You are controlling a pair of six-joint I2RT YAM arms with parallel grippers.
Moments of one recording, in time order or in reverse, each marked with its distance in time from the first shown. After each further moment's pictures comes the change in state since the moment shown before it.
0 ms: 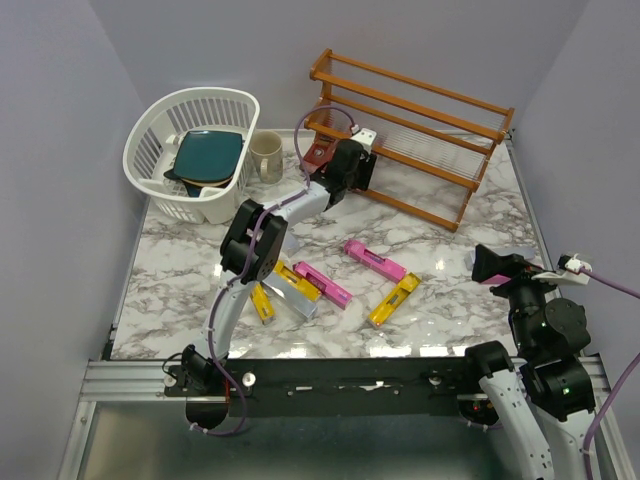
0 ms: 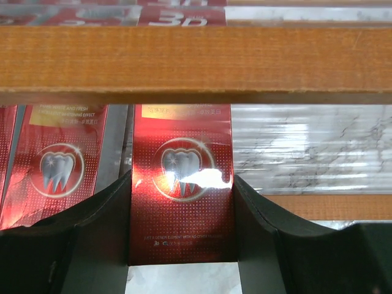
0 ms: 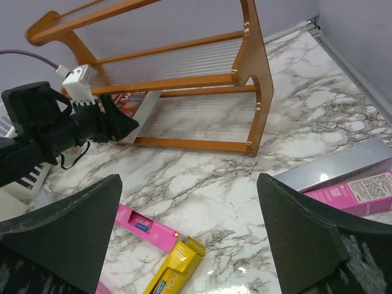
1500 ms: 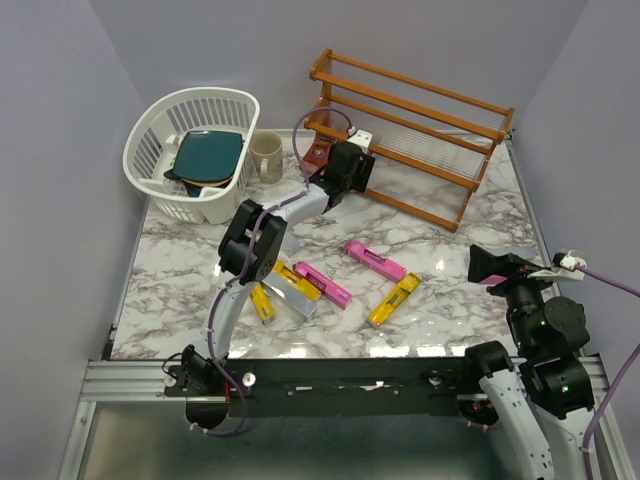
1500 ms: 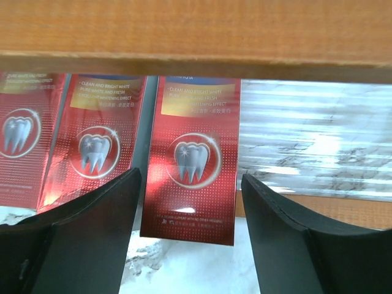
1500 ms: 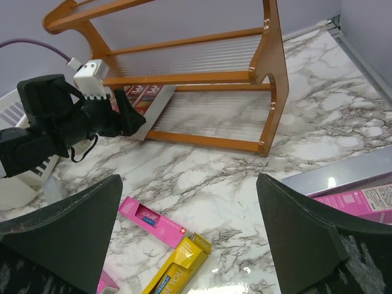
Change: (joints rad) left arm 0.002 0.000 -0.031 0.016 -0.117 0.038; right arm 0.000 0.010 -0.005 0.021 -0.064 -0.017
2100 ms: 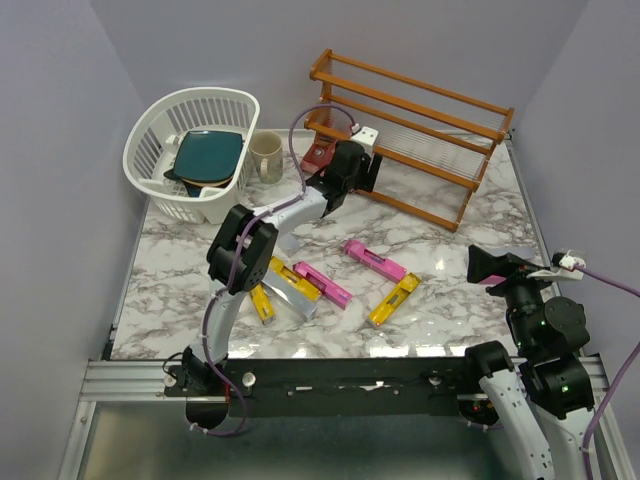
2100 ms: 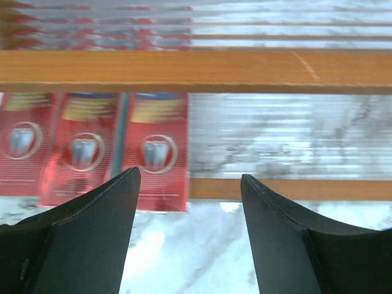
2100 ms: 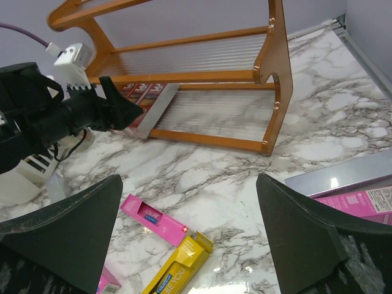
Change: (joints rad) left arm -0.040 -0.163 -0.127 0.048 0.052 -0.038; right arm 0.000 0.000 0.000 0.002 -0.016 -0.001
